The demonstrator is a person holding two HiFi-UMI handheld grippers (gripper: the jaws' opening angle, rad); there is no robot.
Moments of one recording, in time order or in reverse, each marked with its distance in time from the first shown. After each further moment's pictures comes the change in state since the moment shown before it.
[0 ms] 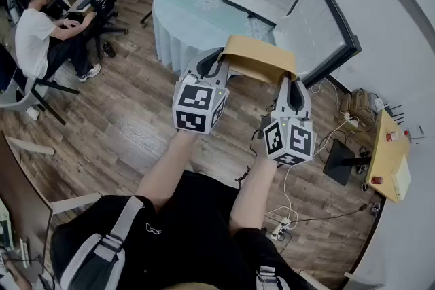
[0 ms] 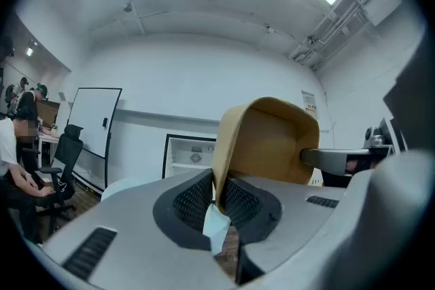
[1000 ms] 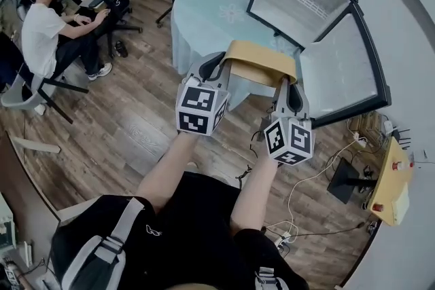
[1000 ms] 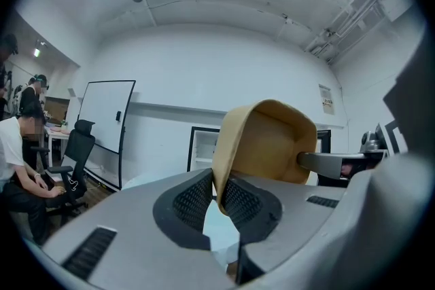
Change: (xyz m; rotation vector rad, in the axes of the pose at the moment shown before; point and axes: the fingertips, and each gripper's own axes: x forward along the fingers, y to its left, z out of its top) left arm 0.057 0.141 -0.010 -0.027 0.057 0.067; right arm 0.142 0.067 -0.049 0.060 0.083 0.058
